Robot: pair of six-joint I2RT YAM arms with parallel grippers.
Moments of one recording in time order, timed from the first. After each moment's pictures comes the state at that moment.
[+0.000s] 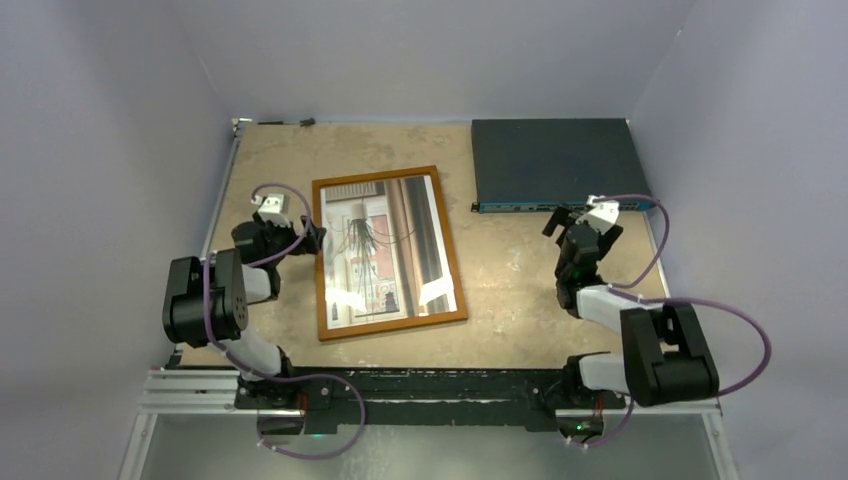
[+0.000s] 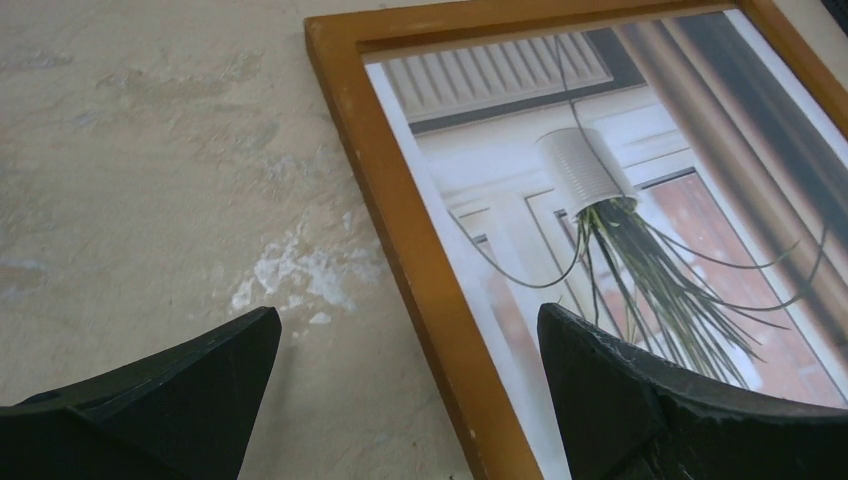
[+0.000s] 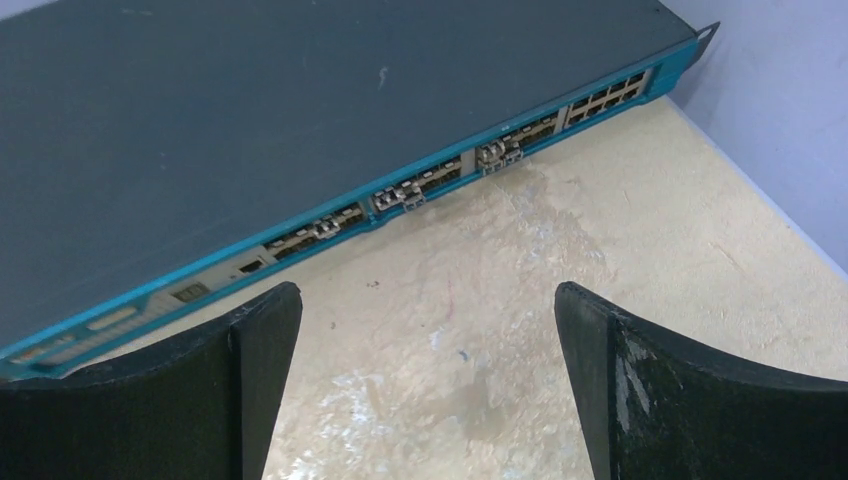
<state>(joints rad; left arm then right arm) 0.22 1.60 0.42 0.83 0.52 -0.05 0.15 1.26 0.36 0.65 0.54 0.23</state>
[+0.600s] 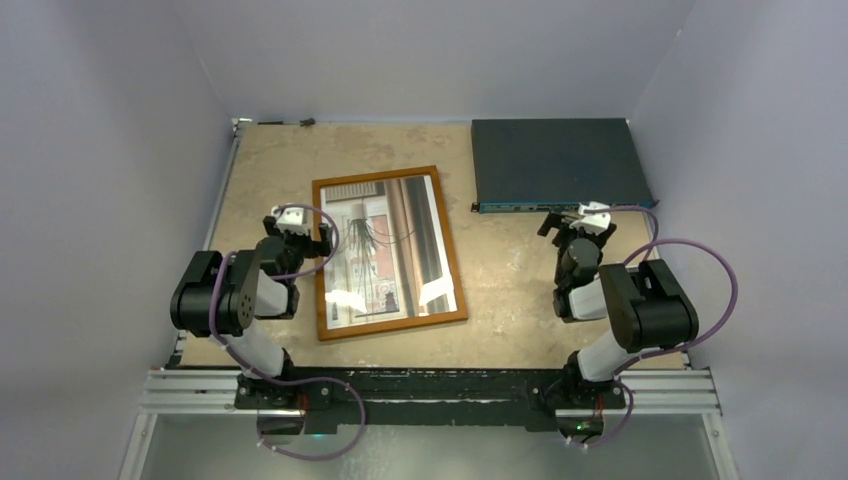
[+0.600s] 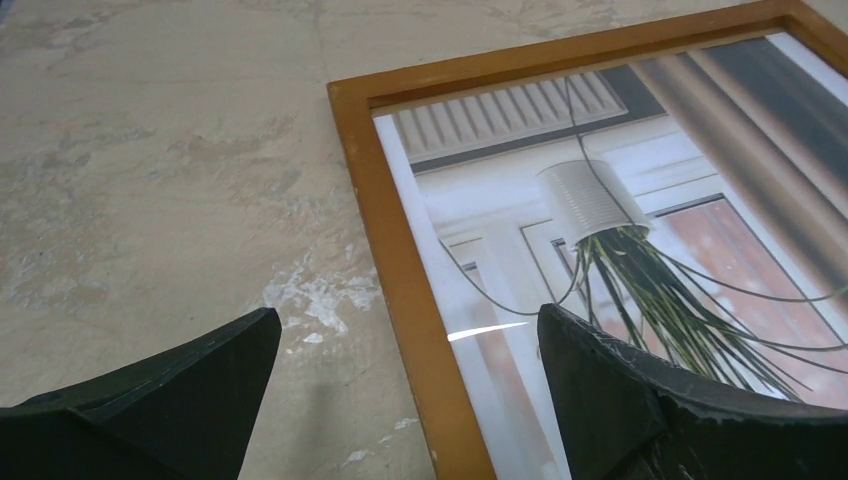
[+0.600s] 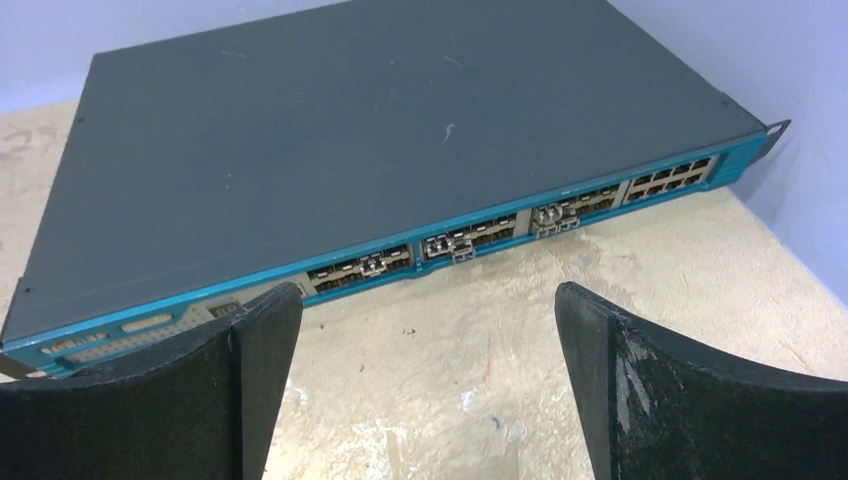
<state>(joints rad) 0.02 1.67 0.25 1.25 0.17 0.01 0.10 1.58 0.24 1.31 0.37 0.08</state>
